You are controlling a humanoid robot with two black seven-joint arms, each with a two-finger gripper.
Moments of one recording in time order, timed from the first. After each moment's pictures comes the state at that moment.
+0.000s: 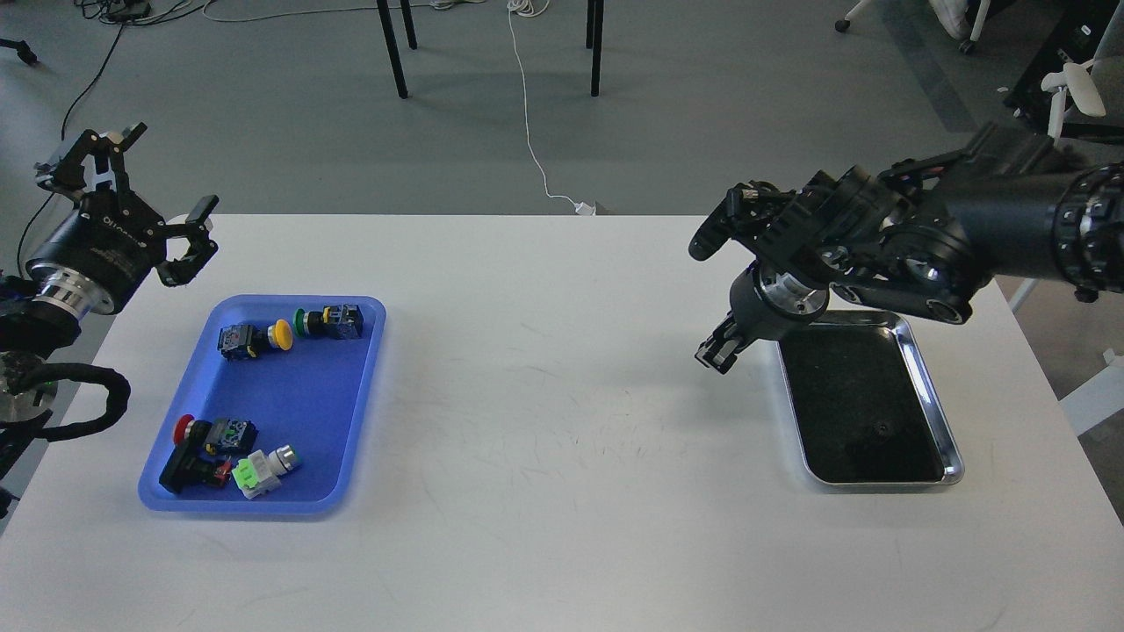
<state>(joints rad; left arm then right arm) -0.44 0.67 -1.00 -1.01 0.08 -0.34 -0.22 1.66 -0.22 -0.91 0.96 -1.16 0.42 0.42</state>
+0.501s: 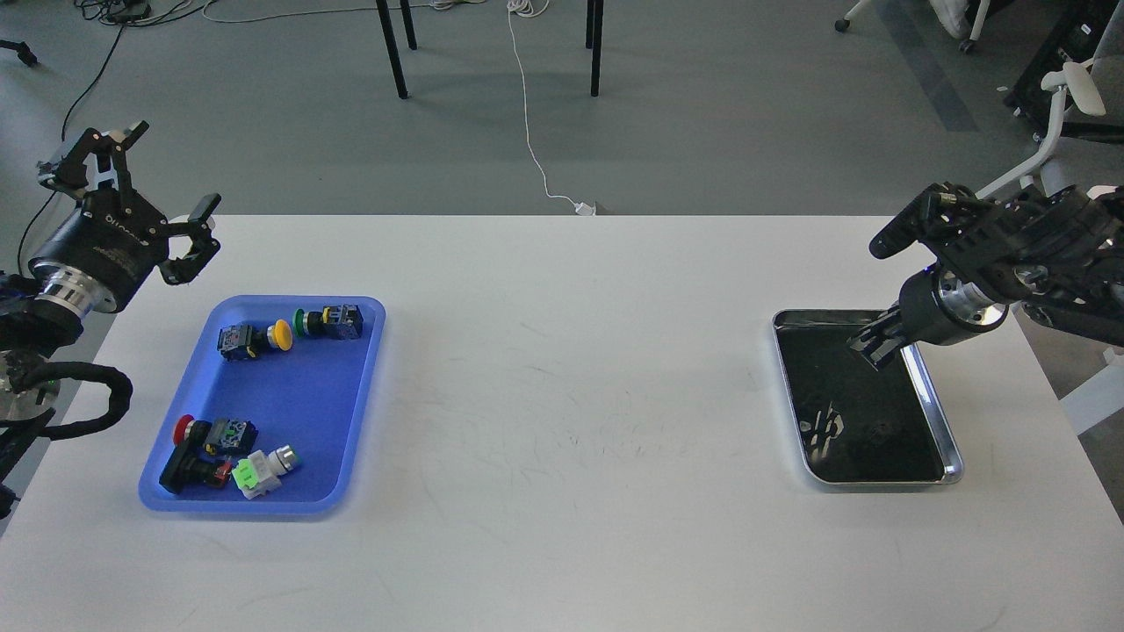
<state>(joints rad) -0.44 0.66 -1.00 -1.01 0.08 -0.34 -0.22 1.52 -0.51 -0.91 0.95 -1.35 0.30 0.42</state>
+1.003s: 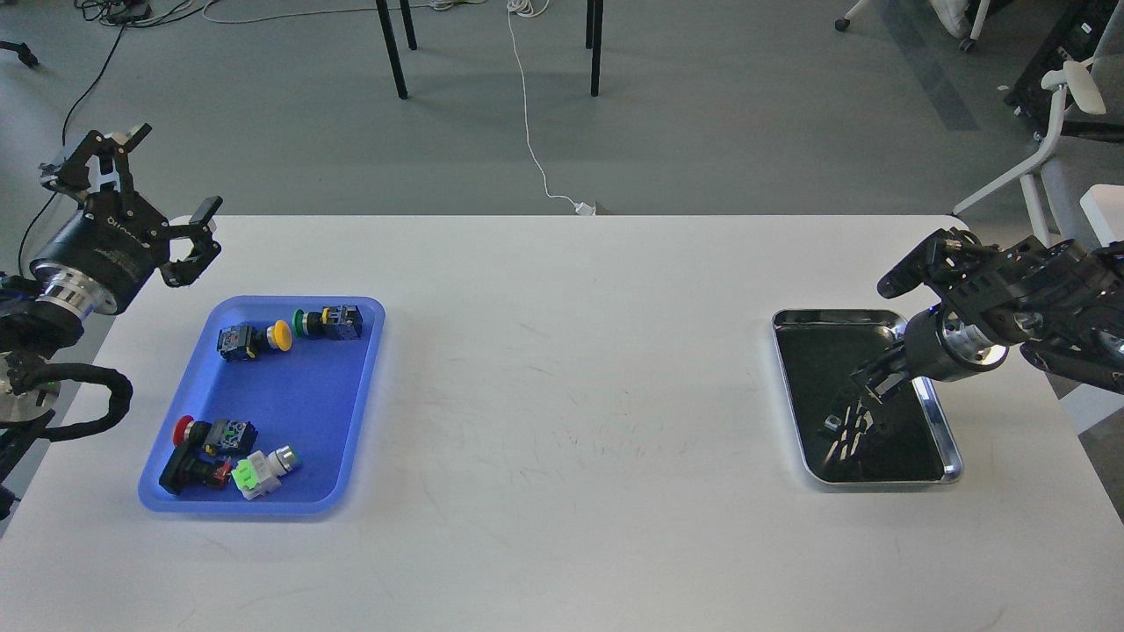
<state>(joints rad) -0.44 0.66 -0.99 -1.01 0.08 -0.34 -0.21 1.40 -0.51 -0.87 0.88 -1.36 0.24 0.42</state>
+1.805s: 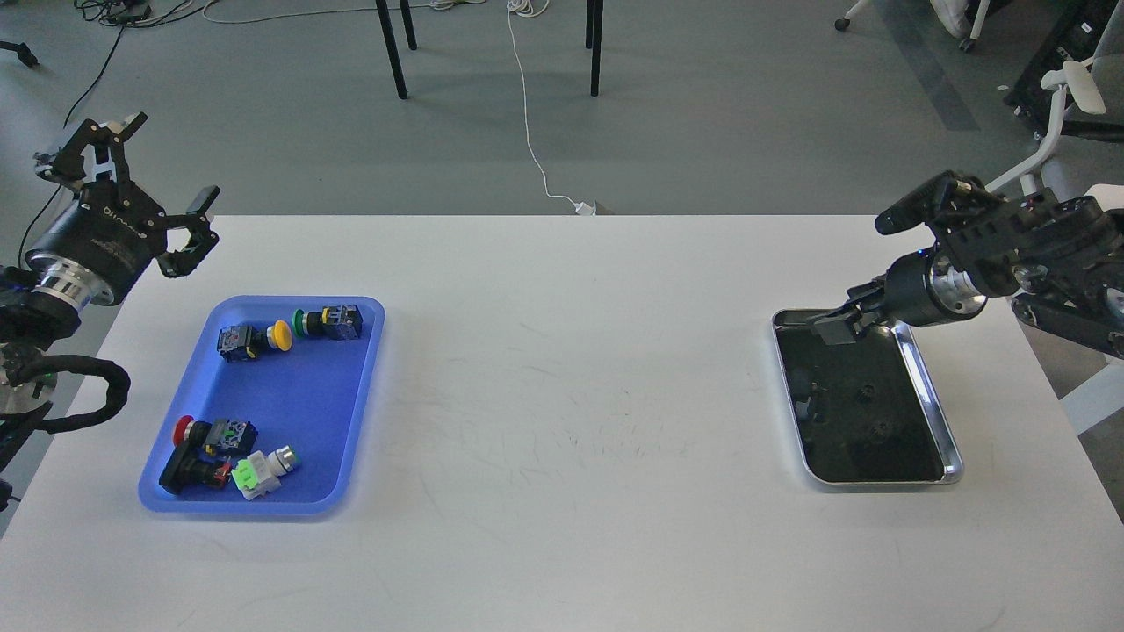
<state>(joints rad) -0.46 0.67 -1.00 -1.01 0.08 -0.33 -0.22 1.43 -0.55 -0.55 0.88 -1.31 0.24 0.43</state>
